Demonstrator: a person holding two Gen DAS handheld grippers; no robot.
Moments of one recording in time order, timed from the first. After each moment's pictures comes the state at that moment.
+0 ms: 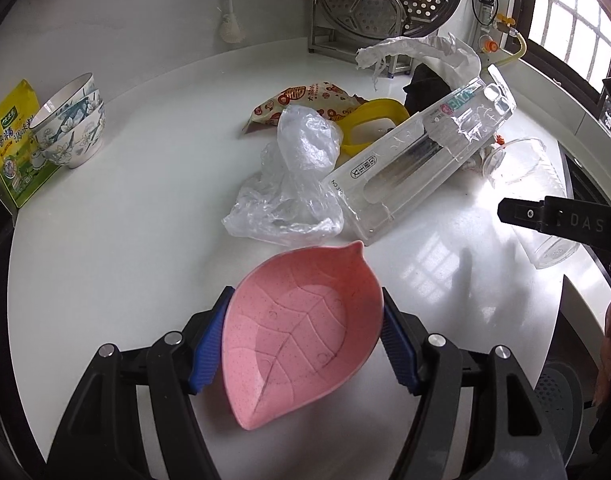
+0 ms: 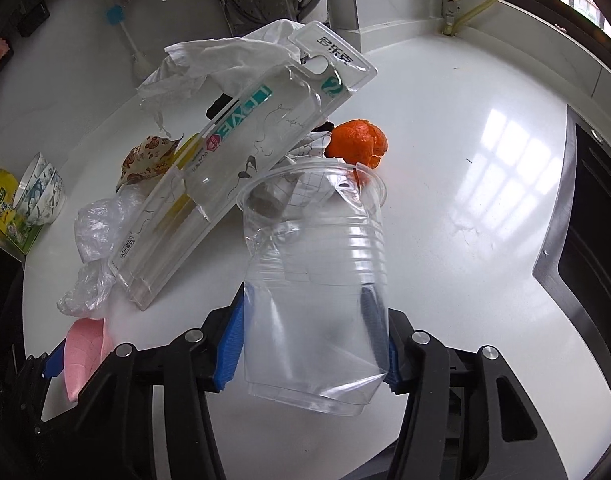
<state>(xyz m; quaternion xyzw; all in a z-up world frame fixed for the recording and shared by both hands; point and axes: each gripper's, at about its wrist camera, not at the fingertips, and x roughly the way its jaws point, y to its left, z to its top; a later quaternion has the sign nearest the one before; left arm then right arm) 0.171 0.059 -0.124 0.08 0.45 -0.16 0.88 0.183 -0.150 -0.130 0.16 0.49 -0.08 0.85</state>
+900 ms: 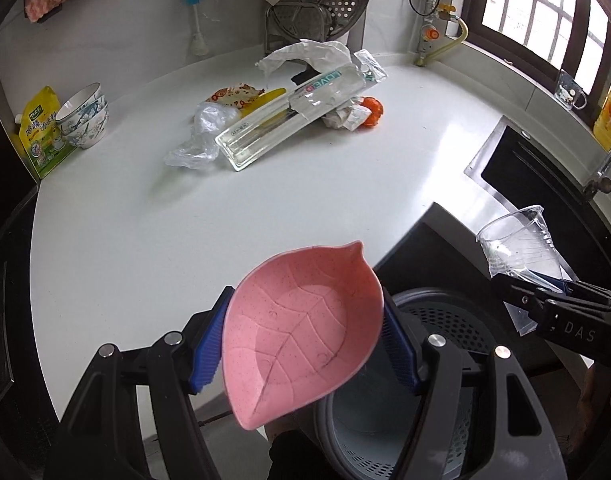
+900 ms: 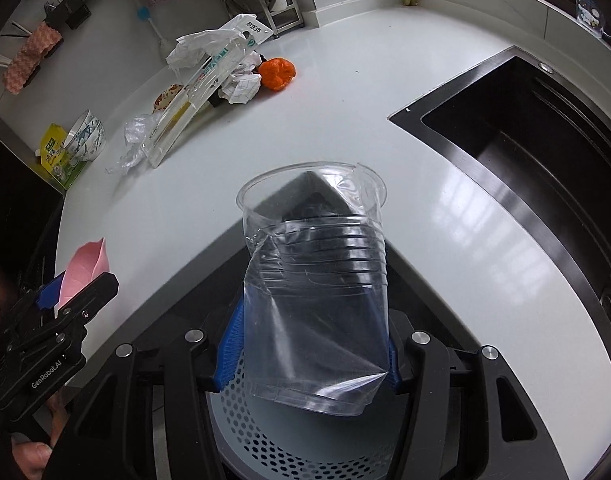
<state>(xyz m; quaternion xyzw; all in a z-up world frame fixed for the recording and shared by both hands) 0.009 -0.012 -0.076 0.08 0.46 -0.17 0.87 -0.014 -0.228 -0.107 0.17 0.51 -0.02 0.84</state>
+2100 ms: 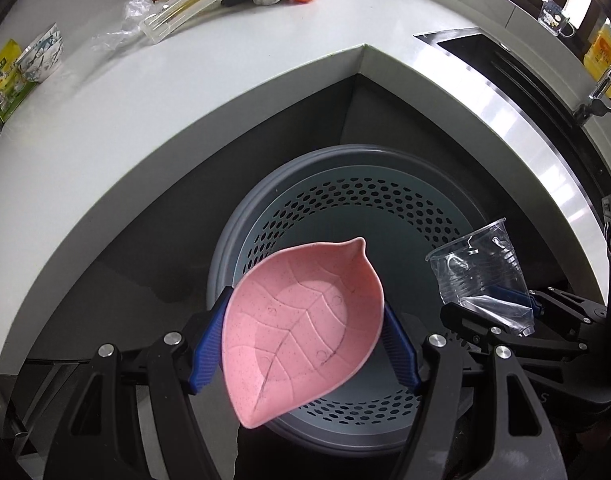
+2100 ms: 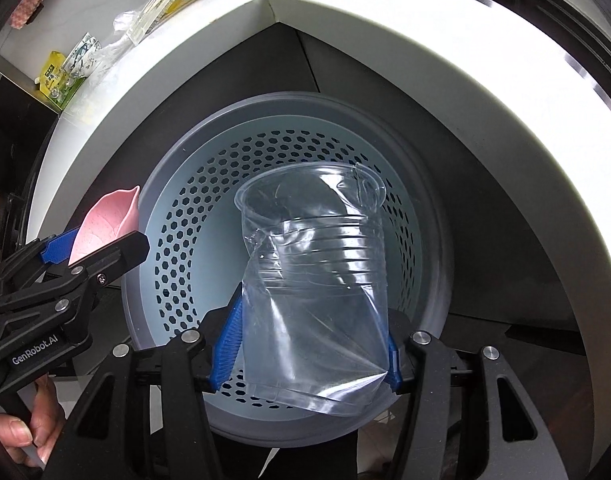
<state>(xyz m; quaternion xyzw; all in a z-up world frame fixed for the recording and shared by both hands) -0.062 -0.060 -0.166 0.09 0.56 -0.18 0.81 -0.092 -0.242 -0.206 0.16 0.59 0.02 0.79</state>
